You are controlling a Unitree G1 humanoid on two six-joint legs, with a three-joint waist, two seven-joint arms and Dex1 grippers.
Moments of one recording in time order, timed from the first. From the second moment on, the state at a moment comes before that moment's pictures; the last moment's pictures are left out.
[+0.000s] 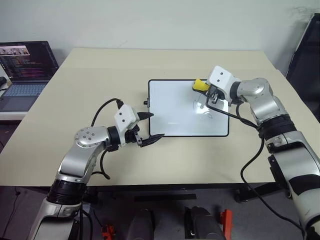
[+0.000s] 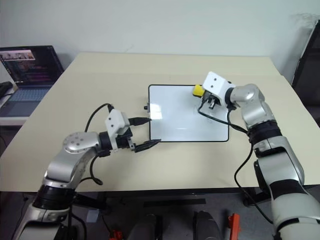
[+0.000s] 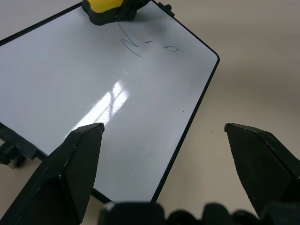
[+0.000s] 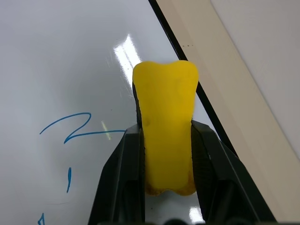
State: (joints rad) left arm -0.40 0.61 -0.06 -0.11 -0.30 0.30 -0.92; right arm -1.11 -0.51 0.28 0.76 -0.20 0.01 0.81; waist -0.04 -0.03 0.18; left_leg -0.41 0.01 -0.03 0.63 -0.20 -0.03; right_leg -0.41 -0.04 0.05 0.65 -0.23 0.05
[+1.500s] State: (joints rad) left arm -0.42 0.60 -0.05 -0.11 -0.30 0.30 -0.92; right arm -1.05 -0.47 0.33 0.62 -0.32 0.05 0.76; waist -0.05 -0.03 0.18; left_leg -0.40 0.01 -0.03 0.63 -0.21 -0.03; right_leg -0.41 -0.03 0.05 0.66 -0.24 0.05
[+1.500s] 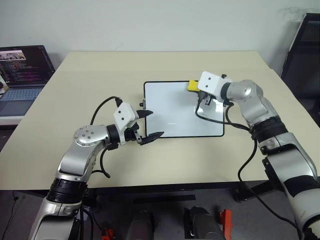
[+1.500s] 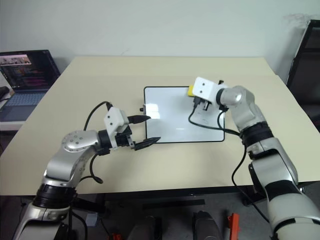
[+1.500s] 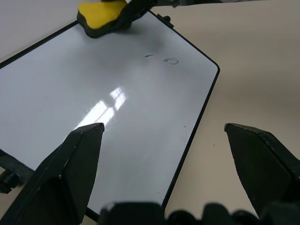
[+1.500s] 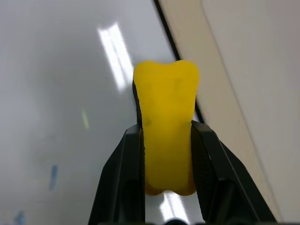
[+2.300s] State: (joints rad) left arm -0.45 0.59 -0.06 -0.08 -0.30 0.30 -0.93; right arm -0.92 -0.44 0.35 0.38 -0.29 0.25 0.85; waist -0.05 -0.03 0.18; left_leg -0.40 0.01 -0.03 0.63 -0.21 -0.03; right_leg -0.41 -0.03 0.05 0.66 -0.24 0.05
